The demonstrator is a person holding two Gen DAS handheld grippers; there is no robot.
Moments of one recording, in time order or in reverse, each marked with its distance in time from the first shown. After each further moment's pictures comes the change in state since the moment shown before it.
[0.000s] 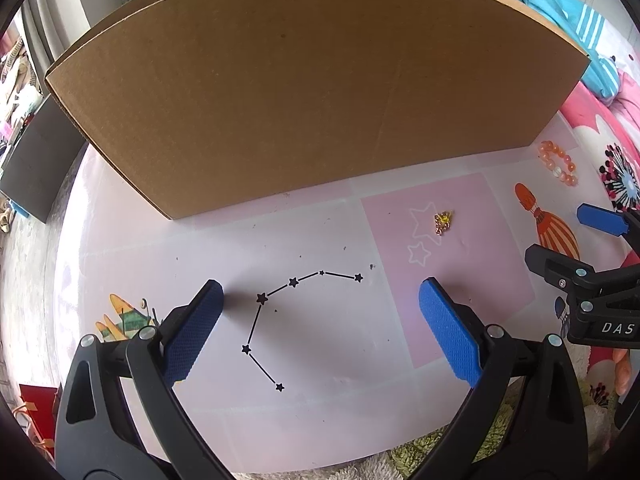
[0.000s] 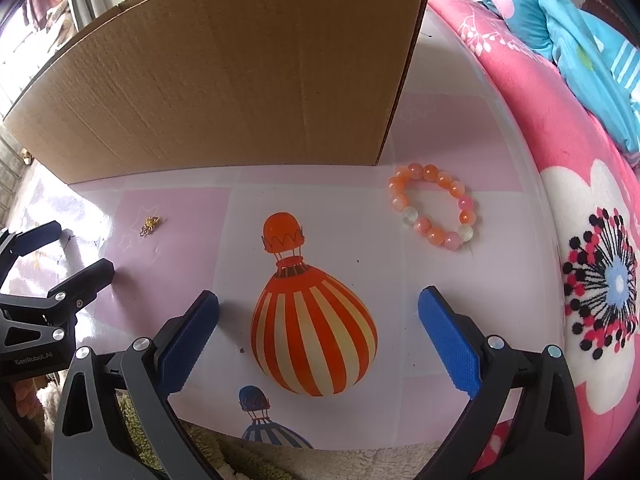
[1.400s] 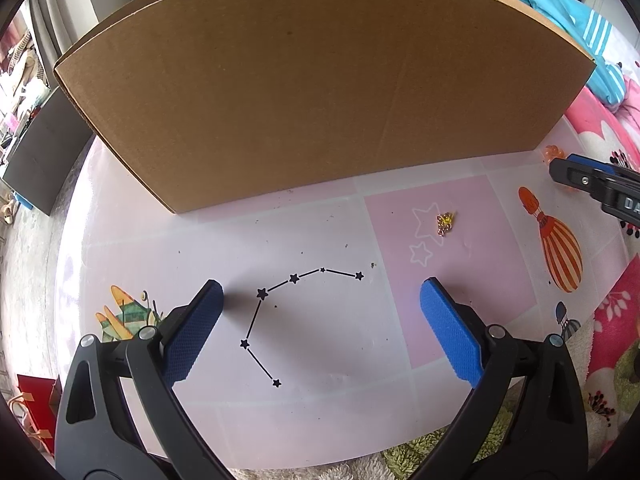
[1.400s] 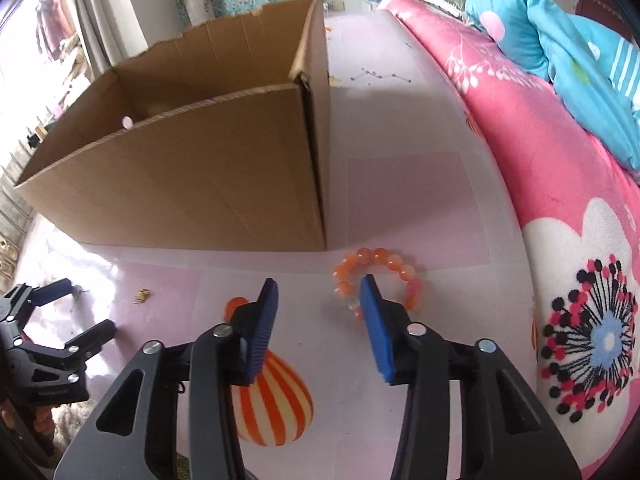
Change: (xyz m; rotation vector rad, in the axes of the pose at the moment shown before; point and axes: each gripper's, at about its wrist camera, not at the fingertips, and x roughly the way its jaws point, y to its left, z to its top) left arm 0.001 0.006 -0.007 -0.024 -0.001 0.017; right arm -0.014 -0.046 0.019 0.025 -0.123 0.074
